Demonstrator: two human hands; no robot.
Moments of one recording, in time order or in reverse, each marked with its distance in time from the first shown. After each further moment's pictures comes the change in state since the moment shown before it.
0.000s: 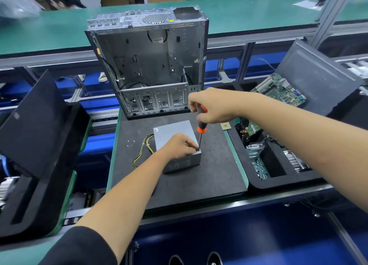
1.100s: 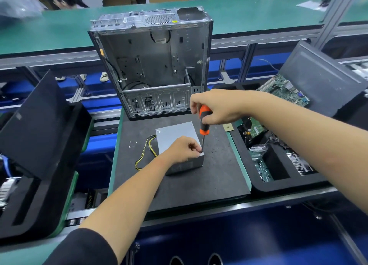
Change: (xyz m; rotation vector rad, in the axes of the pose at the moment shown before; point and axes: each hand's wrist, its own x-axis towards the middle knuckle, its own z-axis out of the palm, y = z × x) left_hand 0.001 -0.009 0.004 -0.084 -0.023 -0.006; right_hand 0.002 0.000 -0.008 0.052 -0.070 -0.002
